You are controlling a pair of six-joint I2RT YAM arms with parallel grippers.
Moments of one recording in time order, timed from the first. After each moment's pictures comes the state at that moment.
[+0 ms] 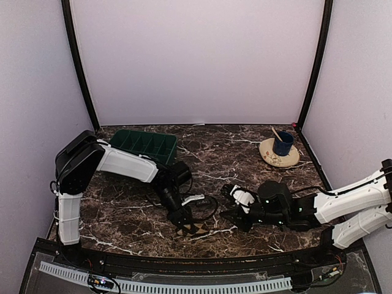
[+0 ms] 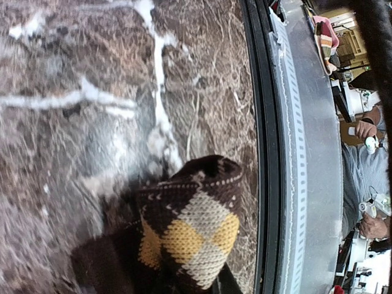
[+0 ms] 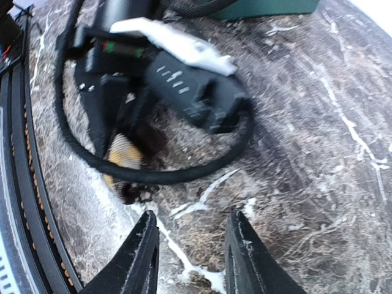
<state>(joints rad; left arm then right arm) -0.87 2.08 1.29 -0.69 0.89 0.41 1.15 1.26 0.44 0.29 0.07 0.08</state>
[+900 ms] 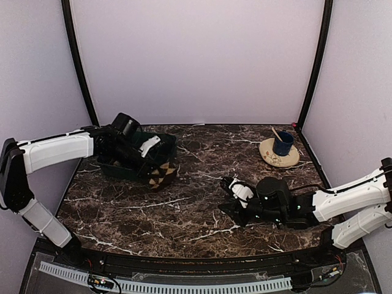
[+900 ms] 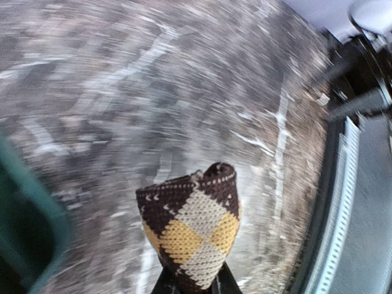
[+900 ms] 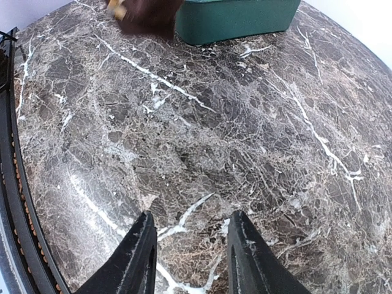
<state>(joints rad) -0.58 1.55 1.14 -0.62 0.58 0.21 1.15 1.26 0.47 0.31 0.16 0.07</state>
